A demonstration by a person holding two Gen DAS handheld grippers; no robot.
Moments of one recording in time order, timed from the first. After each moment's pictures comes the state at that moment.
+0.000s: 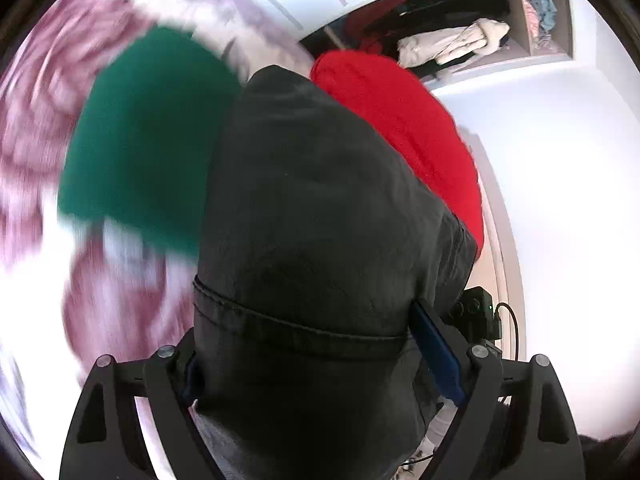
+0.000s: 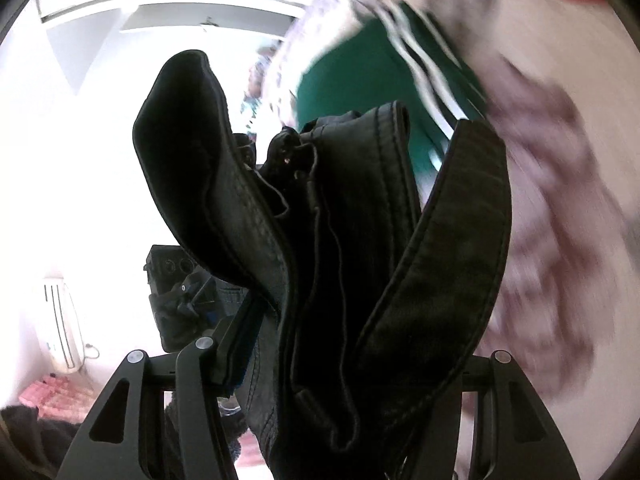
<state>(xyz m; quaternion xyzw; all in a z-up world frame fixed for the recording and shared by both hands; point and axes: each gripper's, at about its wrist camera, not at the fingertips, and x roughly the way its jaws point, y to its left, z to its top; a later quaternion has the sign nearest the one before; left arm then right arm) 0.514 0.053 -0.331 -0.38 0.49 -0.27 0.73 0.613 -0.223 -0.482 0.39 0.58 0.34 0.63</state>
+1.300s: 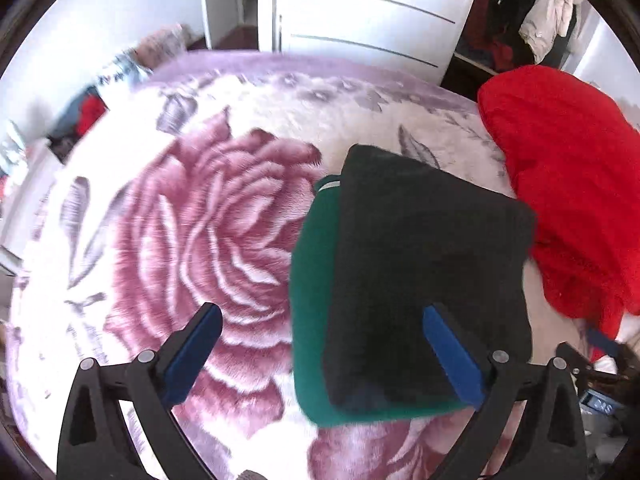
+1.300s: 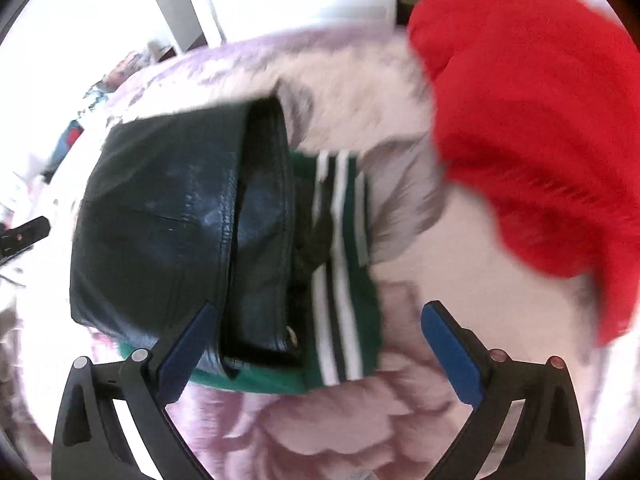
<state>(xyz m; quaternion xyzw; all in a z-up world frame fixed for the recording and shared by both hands) 0.609 0.104 -0.335 -0.09 0.51 0.05 0.85 0.716 -0.084 -0.454 -0.03 0.53 0.05 0.85</state>
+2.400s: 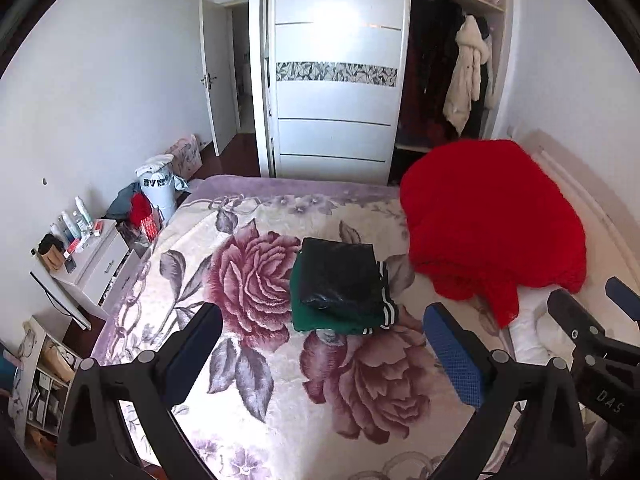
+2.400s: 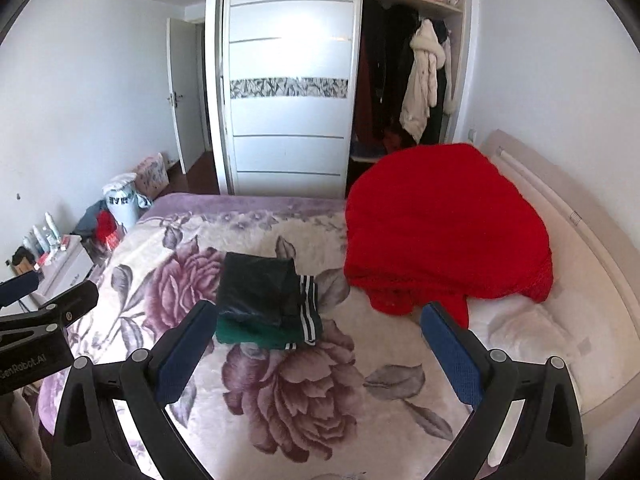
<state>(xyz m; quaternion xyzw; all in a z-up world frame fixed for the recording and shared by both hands) 0.277 0.028 0.012 -0.03 0.36 0.03 0.93 0.288 -0.115 0.040 -0.03 0.32 0.01 0.95</state>
